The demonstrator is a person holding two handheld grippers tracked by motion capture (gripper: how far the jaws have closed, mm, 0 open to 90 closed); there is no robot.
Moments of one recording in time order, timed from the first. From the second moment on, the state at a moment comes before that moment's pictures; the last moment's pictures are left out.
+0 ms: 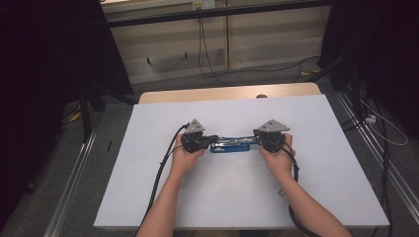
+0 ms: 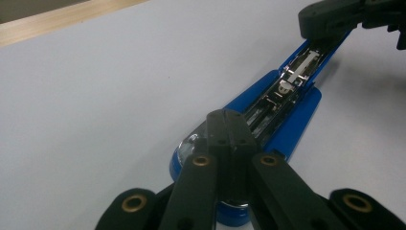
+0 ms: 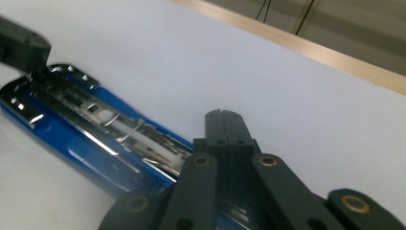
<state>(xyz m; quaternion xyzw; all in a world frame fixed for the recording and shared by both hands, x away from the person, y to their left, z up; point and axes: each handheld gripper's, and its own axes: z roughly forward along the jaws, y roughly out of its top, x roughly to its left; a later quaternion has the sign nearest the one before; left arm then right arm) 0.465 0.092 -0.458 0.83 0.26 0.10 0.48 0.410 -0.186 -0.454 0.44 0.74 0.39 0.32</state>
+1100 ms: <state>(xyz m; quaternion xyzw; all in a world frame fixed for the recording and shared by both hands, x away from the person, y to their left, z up) 0.455 0.108 -0.427 0.80 0.30 0.06 0.51 0.351 -0.236 -0.436 0.38 0.77 0.46 0.23</state>
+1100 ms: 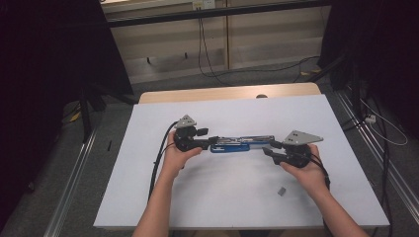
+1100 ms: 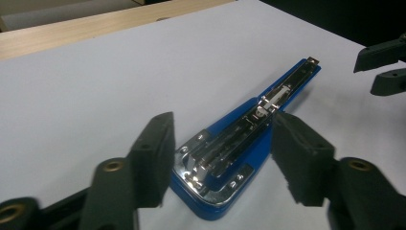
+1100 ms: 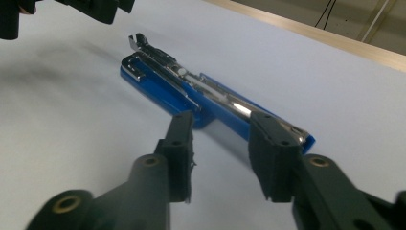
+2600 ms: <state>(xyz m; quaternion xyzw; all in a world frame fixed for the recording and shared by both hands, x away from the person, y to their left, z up) 0.420 0.151 -0.420 0.82 0.33 0.12 0.45 0.287 -0.286 -0.454 0.37 0.81 0.43 0.17</state>
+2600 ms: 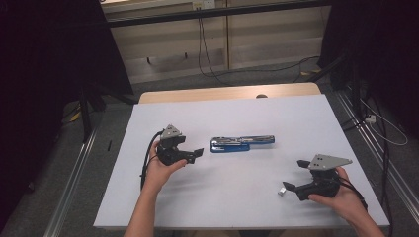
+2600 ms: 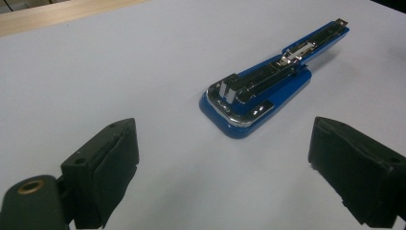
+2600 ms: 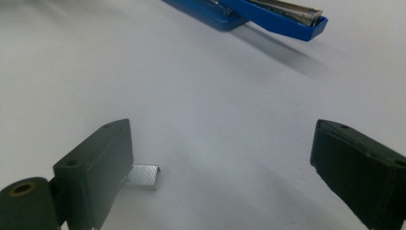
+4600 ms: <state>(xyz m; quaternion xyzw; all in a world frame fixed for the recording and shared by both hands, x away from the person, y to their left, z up) 0.417 0.159 -0.423 0.80 0.35 0.12 0.47 0.278 -0.262 -0.461 0.23 0.89 0.39 0.09</state>
